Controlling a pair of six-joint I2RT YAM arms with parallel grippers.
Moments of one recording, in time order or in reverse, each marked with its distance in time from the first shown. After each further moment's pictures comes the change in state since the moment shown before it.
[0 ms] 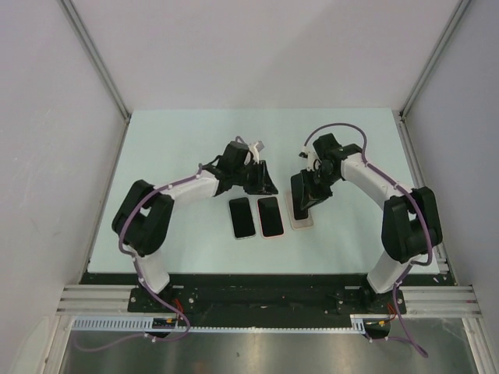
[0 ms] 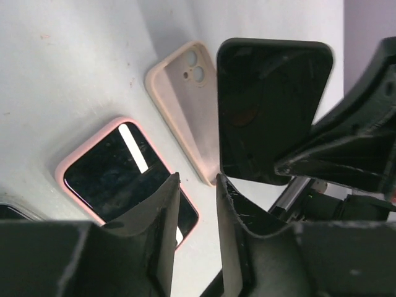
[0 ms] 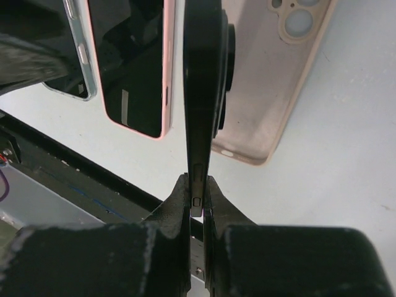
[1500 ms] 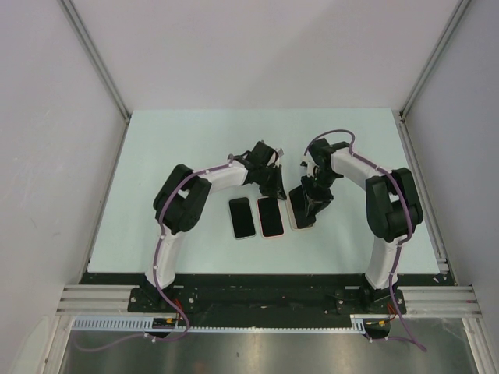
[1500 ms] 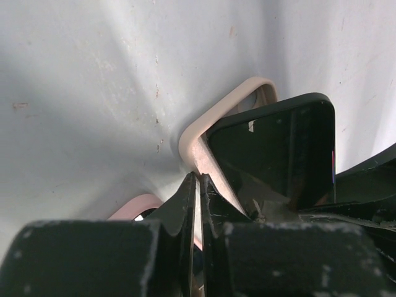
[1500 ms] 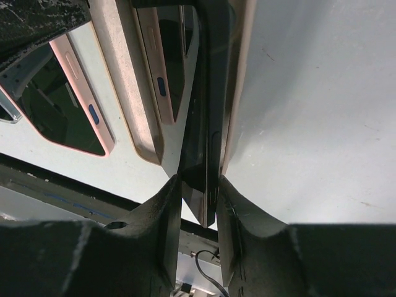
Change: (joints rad) left arm -0.062 0.403 0.371 -0.217 -0.054 0.047; right arm -0.025 0.227 0.093 -0.105 0.076 0.003
